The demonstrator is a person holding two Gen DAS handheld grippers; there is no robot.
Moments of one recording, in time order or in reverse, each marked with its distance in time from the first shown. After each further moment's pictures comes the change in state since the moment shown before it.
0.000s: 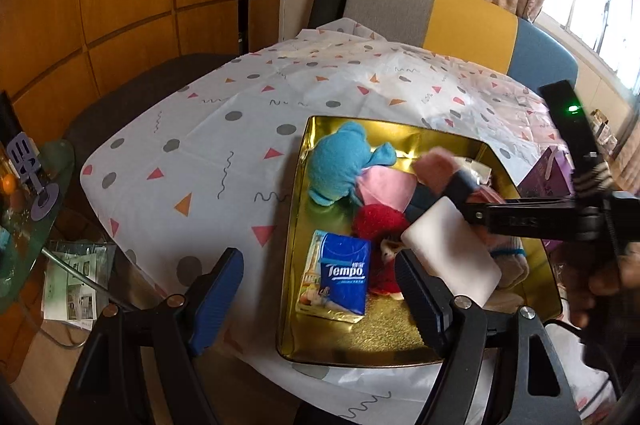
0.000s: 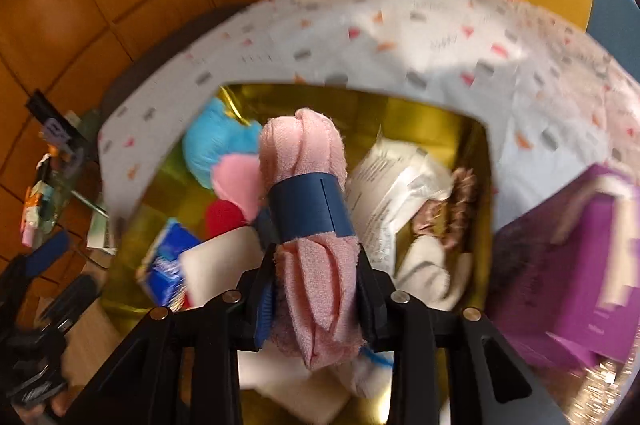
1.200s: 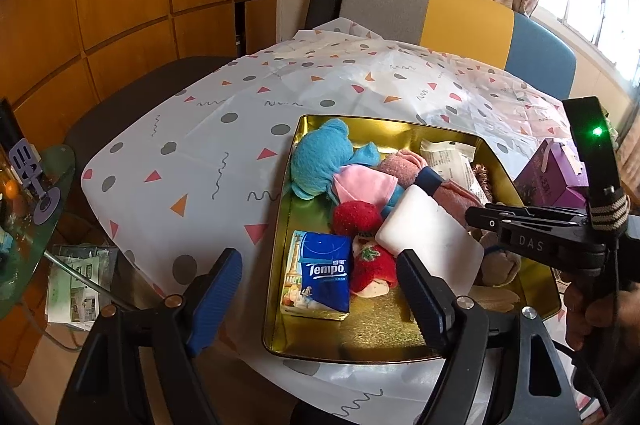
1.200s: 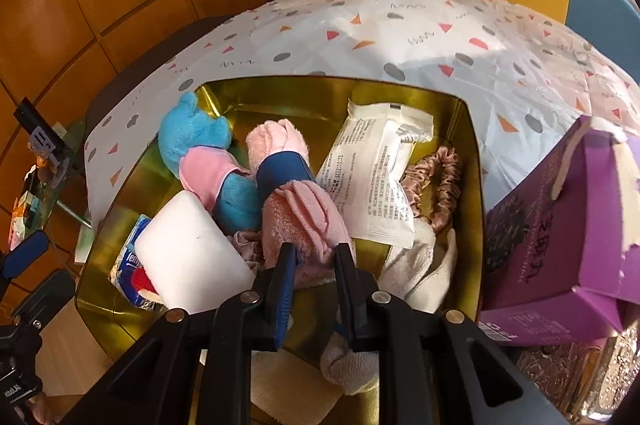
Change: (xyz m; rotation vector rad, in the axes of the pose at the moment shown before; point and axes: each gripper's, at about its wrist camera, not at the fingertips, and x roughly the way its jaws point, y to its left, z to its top) left arm -0.003 -0.016 0.000 0.023 -0.008 0.010; right arm -0.015 0.001 -0.030 0.007 -0.112 -0.056
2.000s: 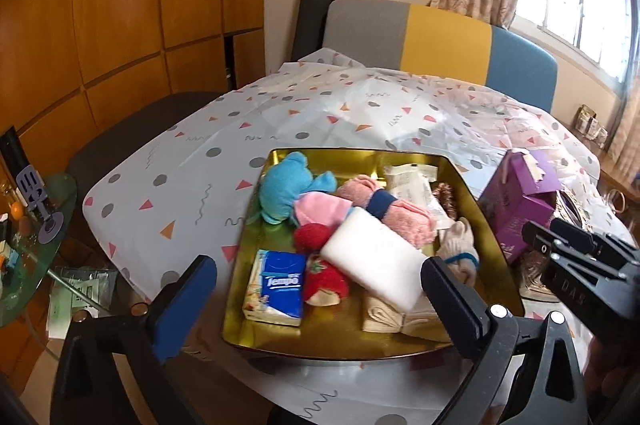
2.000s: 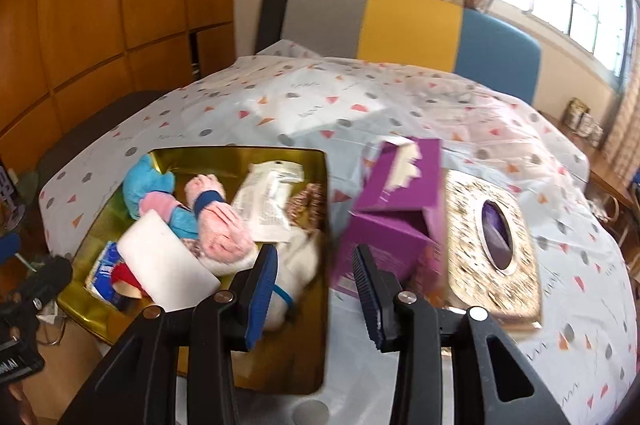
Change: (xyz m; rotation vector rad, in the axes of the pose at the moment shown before) left arm -0.037 -0.045 -0.006 0.046 -0.116 -0.004; right arm -0.103 -0.013 -0.060 0.115 -0.276 -0.329
